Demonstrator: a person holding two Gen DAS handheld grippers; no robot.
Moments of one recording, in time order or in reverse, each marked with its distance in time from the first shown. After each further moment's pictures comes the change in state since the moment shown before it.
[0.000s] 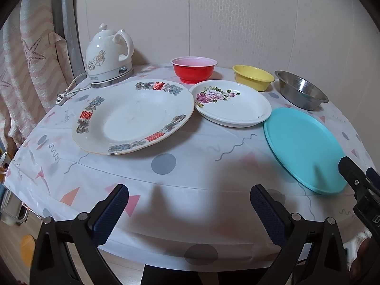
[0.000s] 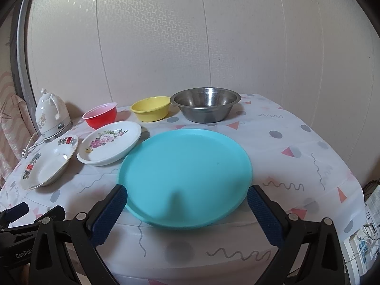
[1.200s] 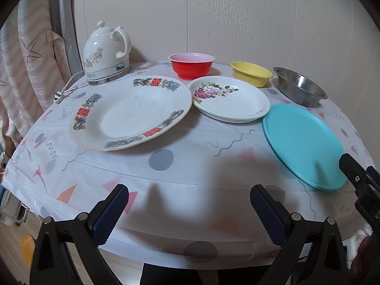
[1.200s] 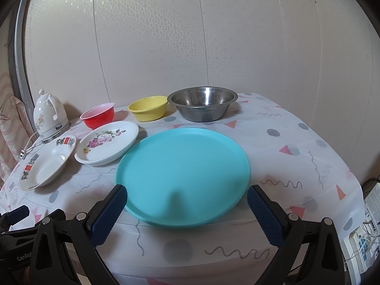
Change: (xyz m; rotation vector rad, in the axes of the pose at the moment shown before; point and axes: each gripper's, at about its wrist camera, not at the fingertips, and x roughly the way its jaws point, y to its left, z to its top) left arm 0.004 0.000 0.002 0.004 0.021 -0.008; right arm 0.000 -0.001 -0.001 0.010 0.005 -0.008
